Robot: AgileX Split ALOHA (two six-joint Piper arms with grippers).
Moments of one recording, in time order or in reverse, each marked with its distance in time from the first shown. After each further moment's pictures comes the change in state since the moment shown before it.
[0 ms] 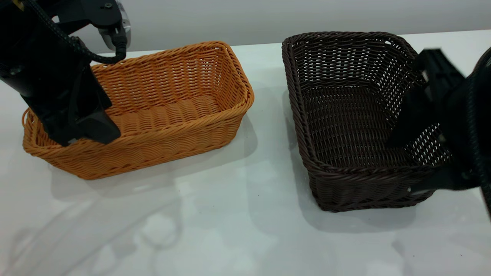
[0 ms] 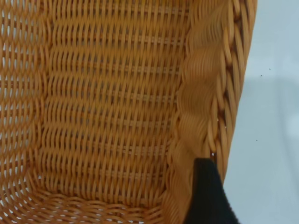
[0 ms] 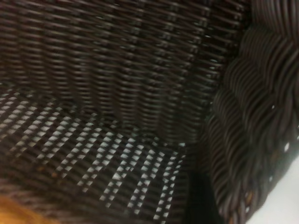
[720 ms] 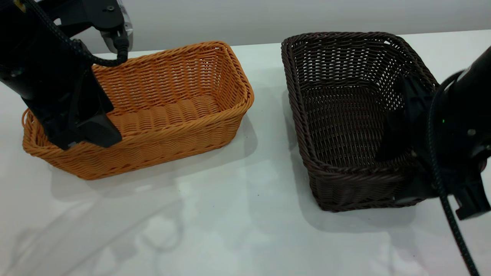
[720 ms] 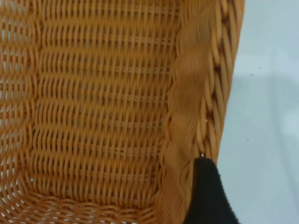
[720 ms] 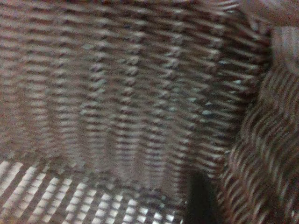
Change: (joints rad) left arm -0.008 0.000 0.000 -0.002 0.014 0.001; right arm 0.000 0.200 -0.061 0.042 -0.098 0.002
